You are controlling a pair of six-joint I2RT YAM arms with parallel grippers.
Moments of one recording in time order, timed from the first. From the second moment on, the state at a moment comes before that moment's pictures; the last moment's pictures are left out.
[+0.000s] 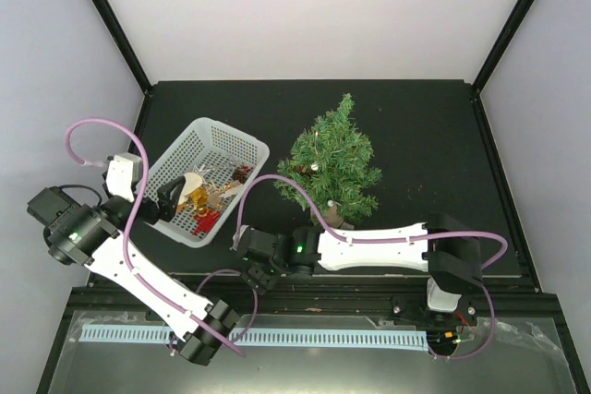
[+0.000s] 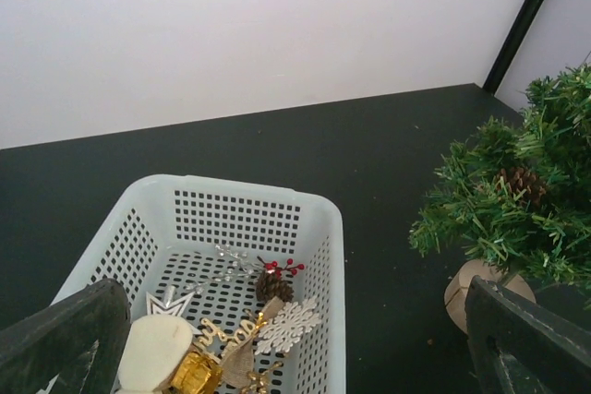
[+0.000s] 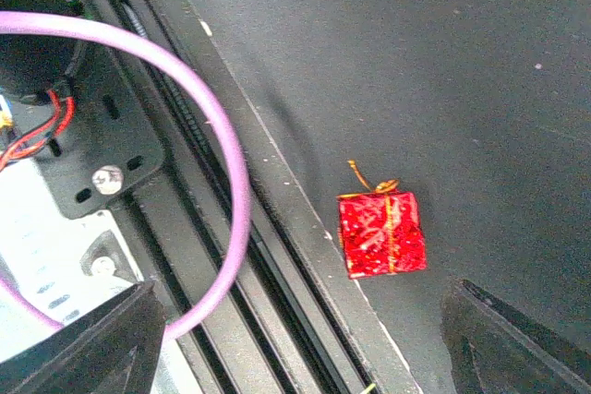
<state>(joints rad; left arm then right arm) 1.01 0.79 1.24 -1.54 1.28 0.96 1.42 1.73 1.29 -0.58 0.08 0.39</state>
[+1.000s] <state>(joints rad) 1.01 0.84 1.25 -1.54 1.25 0.95 1.32 1.83 1.21 -0.51 0.11 0.51</state>
